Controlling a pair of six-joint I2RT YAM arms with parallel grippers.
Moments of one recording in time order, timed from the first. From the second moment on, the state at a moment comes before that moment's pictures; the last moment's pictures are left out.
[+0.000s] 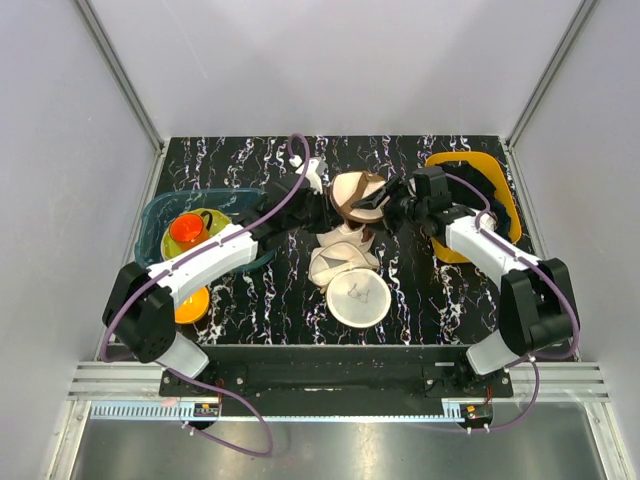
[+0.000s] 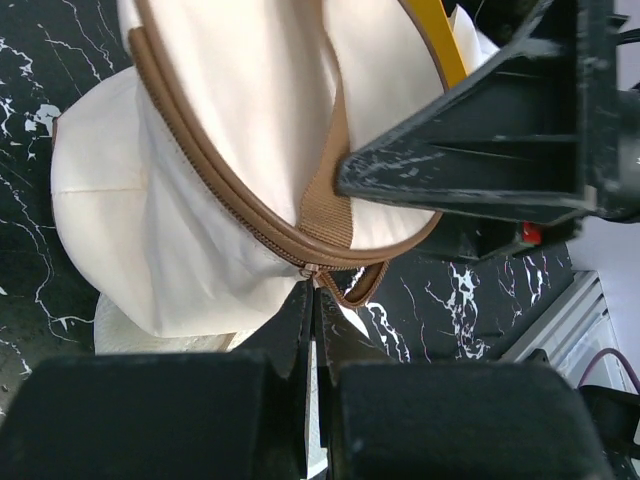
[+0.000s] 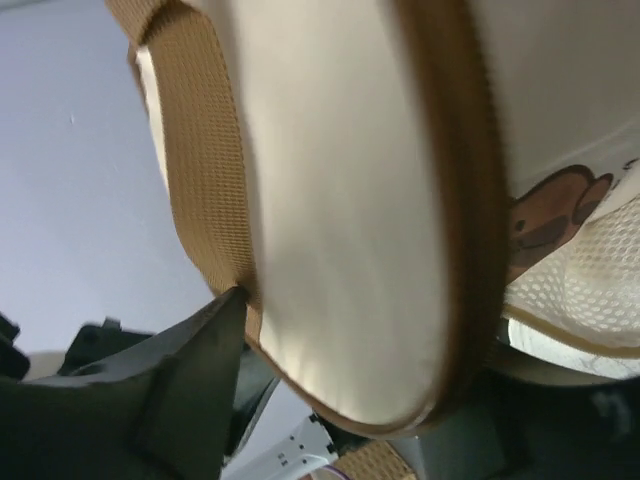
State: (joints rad) left arm -0.69 1.52 1.16 -0.14 0.13 -0.60; right arm 0.32 1.52 1.03 -0.11 -0.51 1.26
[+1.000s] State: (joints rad) left arm -0.47 1.54 1.29 -0.19 0.28 -0.52; right arm 0.21 1.64 1.35 -0.38 -0.79 0.68
